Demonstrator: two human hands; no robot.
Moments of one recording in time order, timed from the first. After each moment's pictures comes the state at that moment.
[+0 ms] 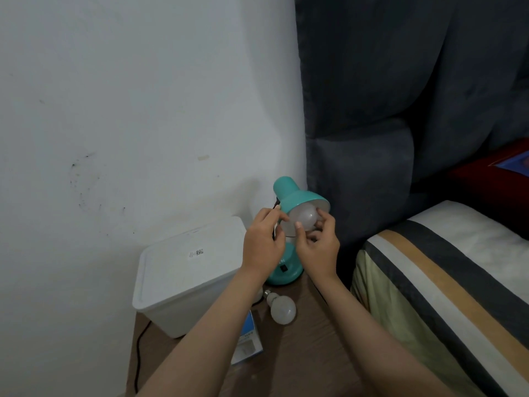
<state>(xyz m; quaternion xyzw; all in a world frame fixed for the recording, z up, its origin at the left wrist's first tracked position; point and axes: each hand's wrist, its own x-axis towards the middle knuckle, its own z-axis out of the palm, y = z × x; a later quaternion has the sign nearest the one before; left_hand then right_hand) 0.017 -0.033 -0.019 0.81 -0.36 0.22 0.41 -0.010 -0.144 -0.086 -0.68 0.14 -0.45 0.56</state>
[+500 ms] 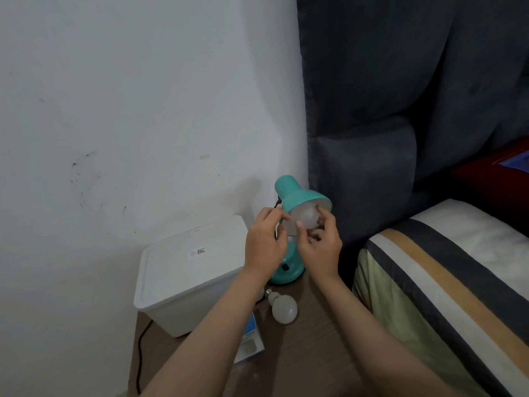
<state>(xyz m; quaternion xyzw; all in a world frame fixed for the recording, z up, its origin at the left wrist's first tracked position) 0.015 -0.033 -0.019 0.81 -0.36 0.23 0.41 -0.009 -0.142 -0.088 -0.69 0.15 -0.46 0.54</state>
